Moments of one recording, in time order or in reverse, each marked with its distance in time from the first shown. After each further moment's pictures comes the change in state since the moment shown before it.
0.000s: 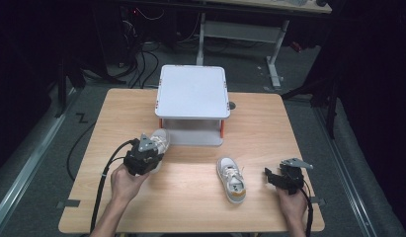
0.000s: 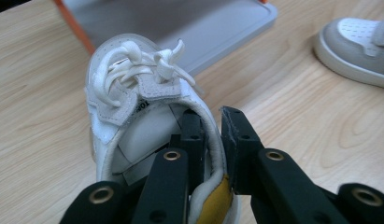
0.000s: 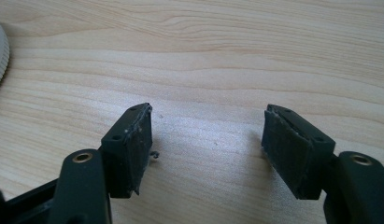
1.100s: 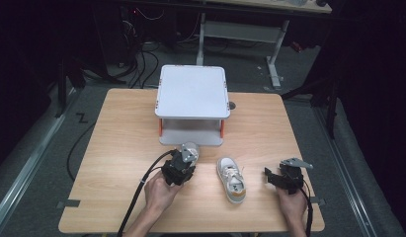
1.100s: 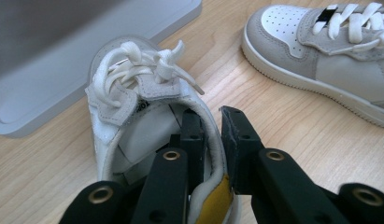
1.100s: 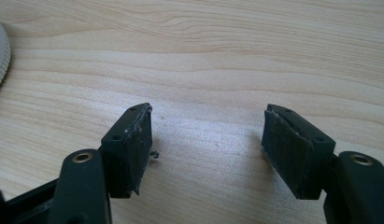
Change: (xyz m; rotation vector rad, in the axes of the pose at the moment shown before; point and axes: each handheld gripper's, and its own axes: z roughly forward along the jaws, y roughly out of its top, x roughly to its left) left arm -0.083 0.023 0.052 0.092 -0.039 0.037; right arm 0.000 0.001 0.001 0.000 0.002 0.000
